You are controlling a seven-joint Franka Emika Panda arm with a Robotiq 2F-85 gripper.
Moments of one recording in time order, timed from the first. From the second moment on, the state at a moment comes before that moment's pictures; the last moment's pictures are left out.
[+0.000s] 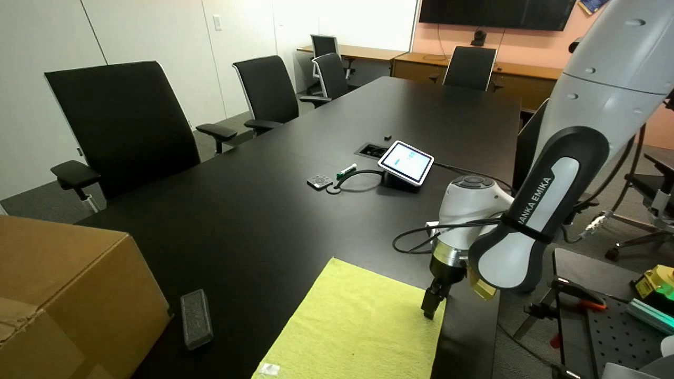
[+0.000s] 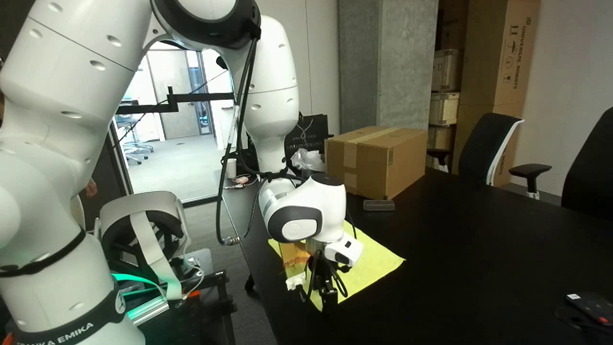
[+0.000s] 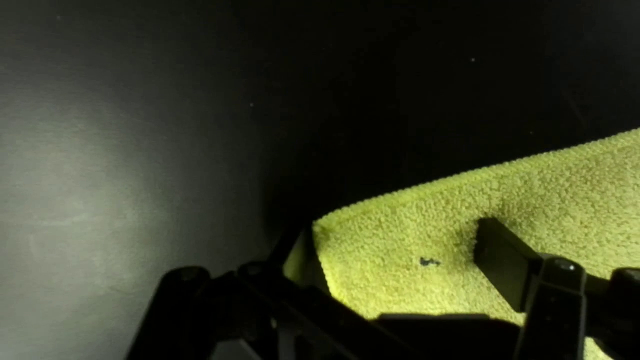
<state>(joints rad) 0.00 0.61 0.08 -2.44 0.14 3.01 0.07</state>
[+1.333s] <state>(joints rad) 0.03 0.46 0.07 -2.40 0.08 2.86 0.03</state>
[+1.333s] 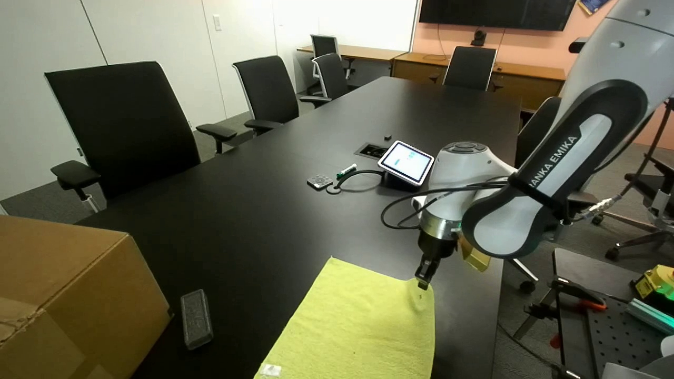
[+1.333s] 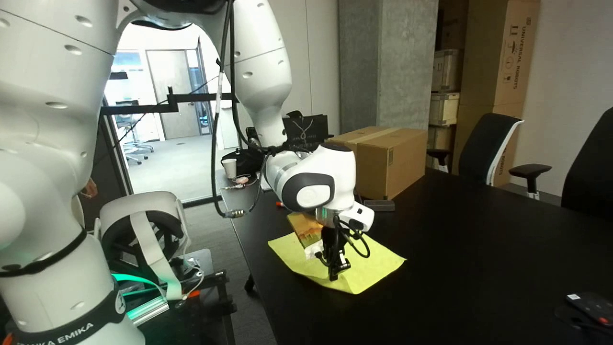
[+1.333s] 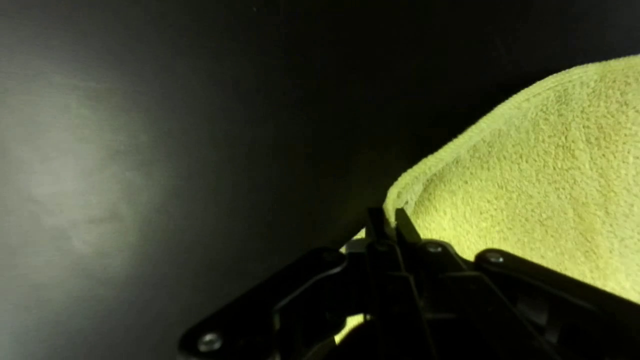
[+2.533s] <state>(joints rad) 0.14 0.75 0.04 -1.63 0.00 2.42 0.13</state>
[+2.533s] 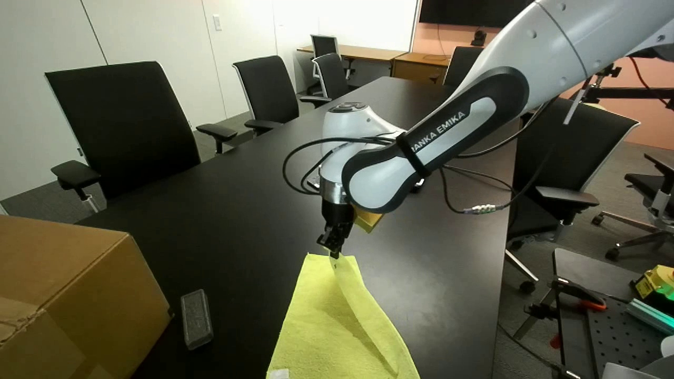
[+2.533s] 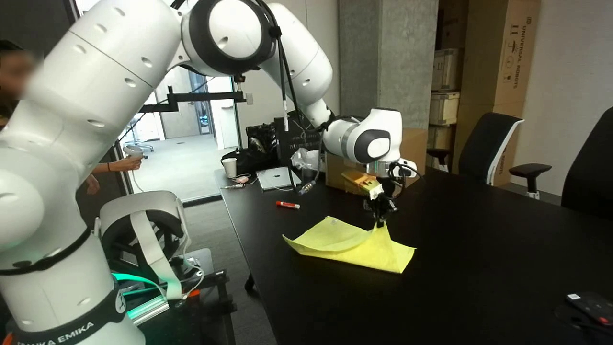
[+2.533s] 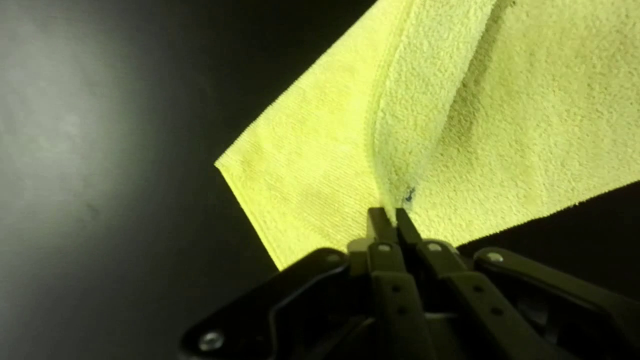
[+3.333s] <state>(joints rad) 0.24 0.96 -0.07 -1.30 -0.08 2.33 0.31</state>
